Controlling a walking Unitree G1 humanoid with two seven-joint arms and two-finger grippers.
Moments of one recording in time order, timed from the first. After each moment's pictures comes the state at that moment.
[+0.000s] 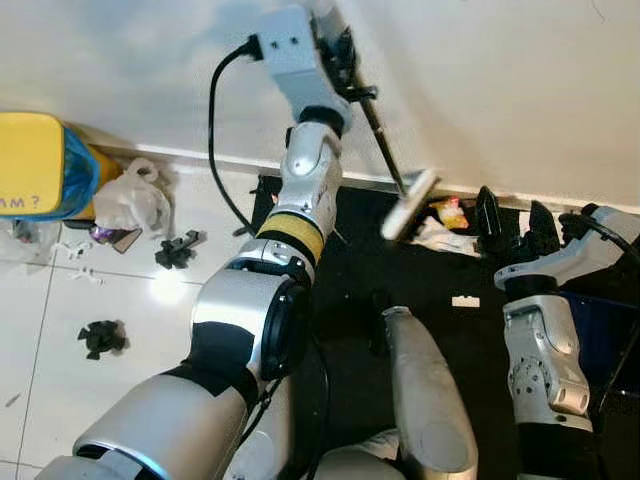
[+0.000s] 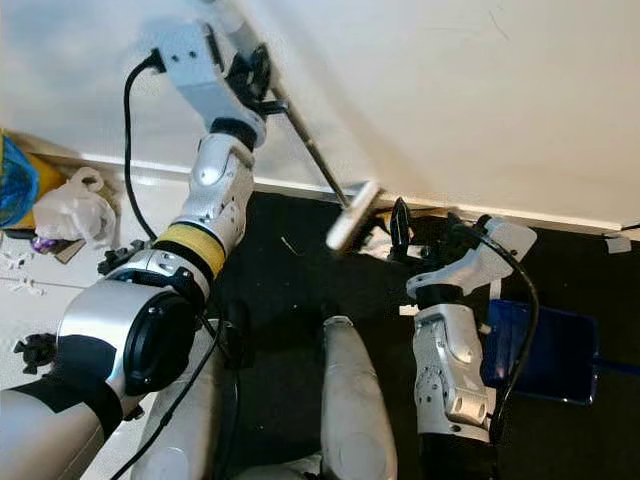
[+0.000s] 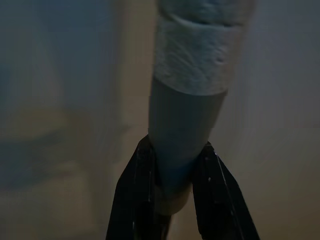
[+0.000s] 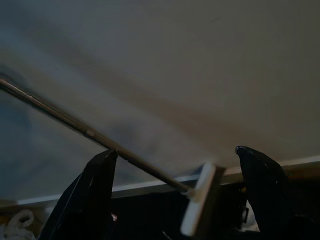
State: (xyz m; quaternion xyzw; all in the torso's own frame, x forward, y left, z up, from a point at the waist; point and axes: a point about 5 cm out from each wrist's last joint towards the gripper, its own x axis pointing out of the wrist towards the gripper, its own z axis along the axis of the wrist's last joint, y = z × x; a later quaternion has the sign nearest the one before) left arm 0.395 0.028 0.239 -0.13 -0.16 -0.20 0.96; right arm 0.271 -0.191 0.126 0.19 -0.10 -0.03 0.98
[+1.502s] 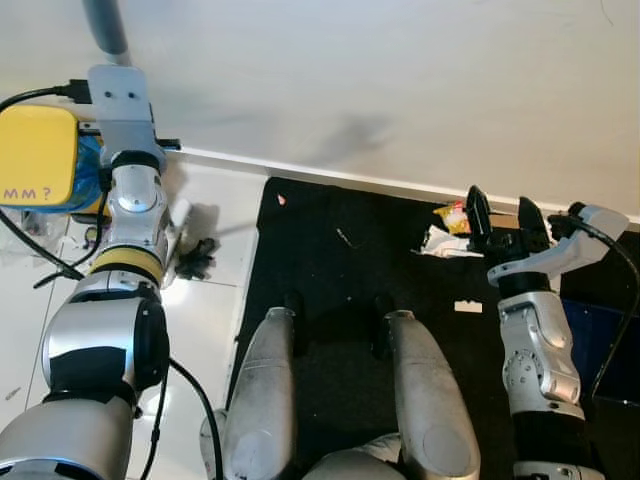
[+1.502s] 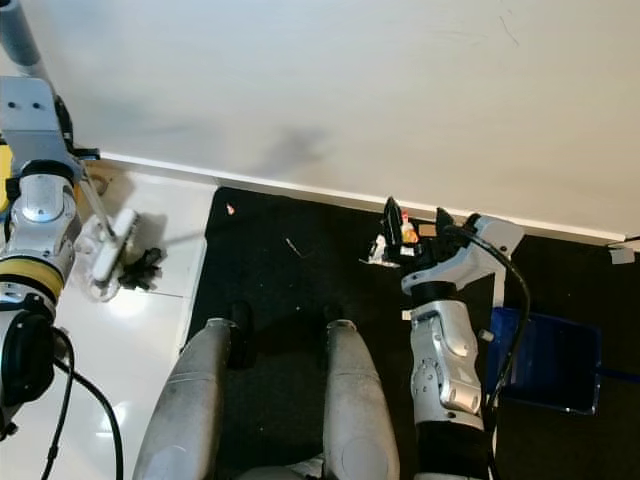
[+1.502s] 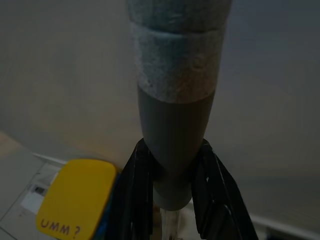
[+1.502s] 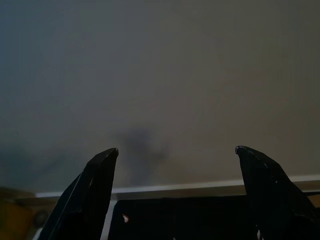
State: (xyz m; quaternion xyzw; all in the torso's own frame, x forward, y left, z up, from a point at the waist) left arm 0.377 0.268 0.198 0.13 -0.14 0.20 0.96; right arm 0.270 -0.191 0.120 0.18 -0.11 0.00 0.98
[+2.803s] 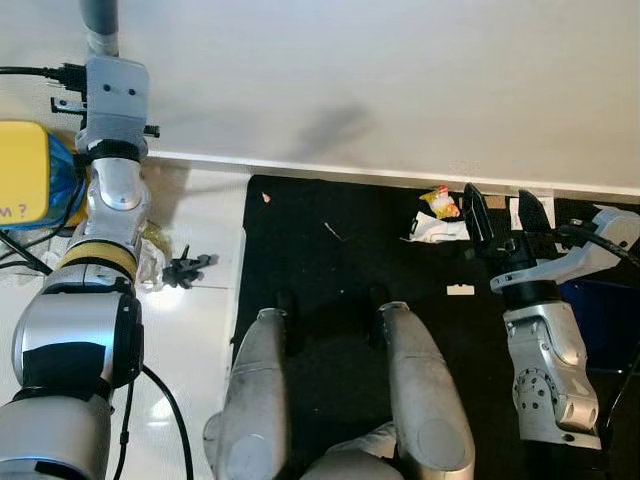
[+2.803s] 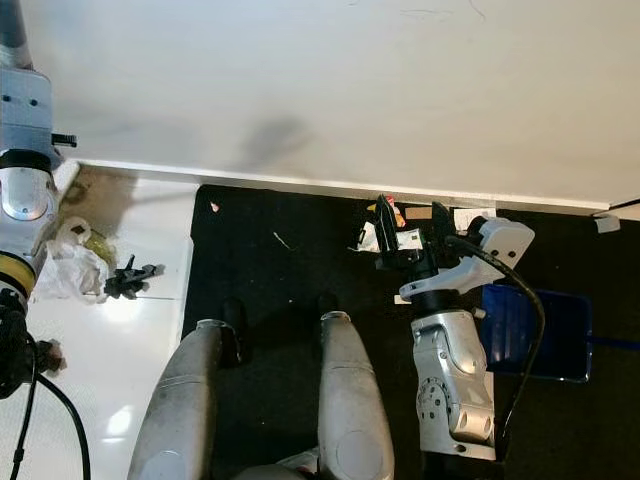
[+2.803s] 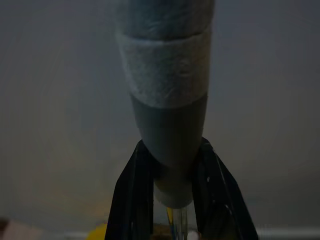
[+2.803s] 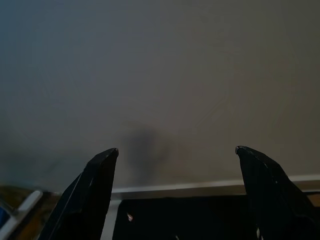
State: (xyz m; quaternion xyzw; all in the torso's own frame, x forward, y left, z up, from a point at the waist) left arm 0.372 0.274 0.205 0.33 -0.16 0.16 0.92; right arm 0.252 -0.177 0.138 0.17 -0.12 0.05 0.98
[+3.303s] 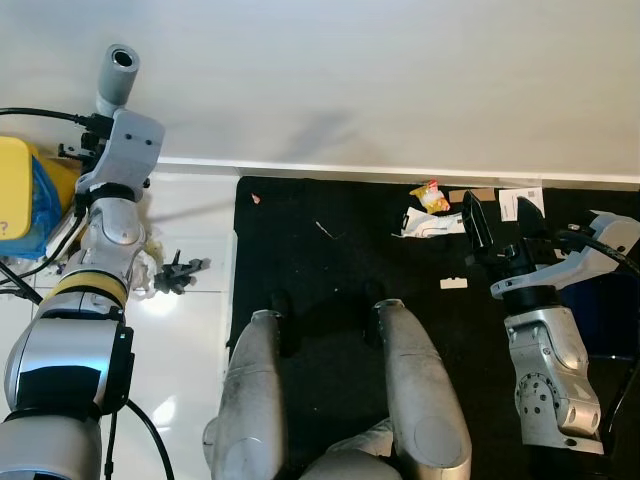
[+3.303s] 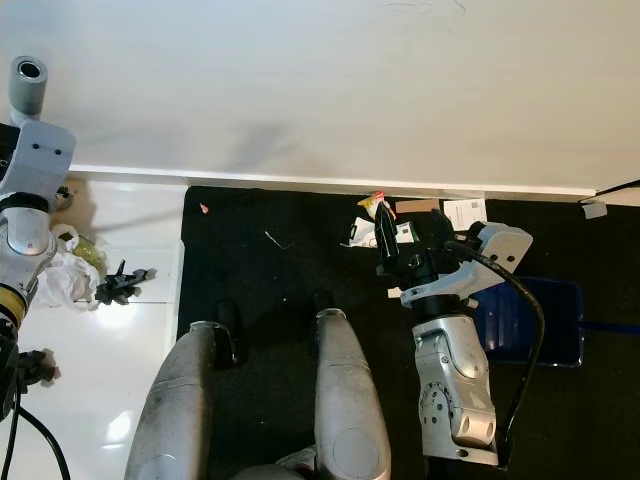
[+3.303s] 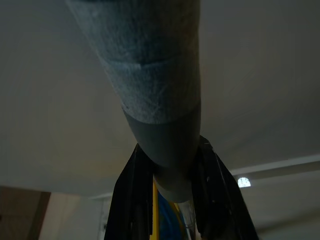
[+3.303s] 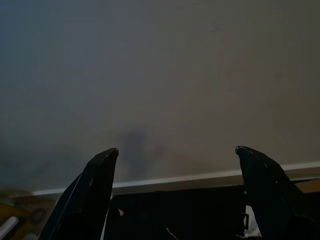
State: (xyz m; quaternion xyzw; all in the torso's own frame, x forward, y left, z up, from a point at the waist) left arm 0.350 0.306 0.161 0.36 -0.05 0.24 0.90; right arm 0.248 -0.180 0.133 0.17 -0.11 0.05 0.98
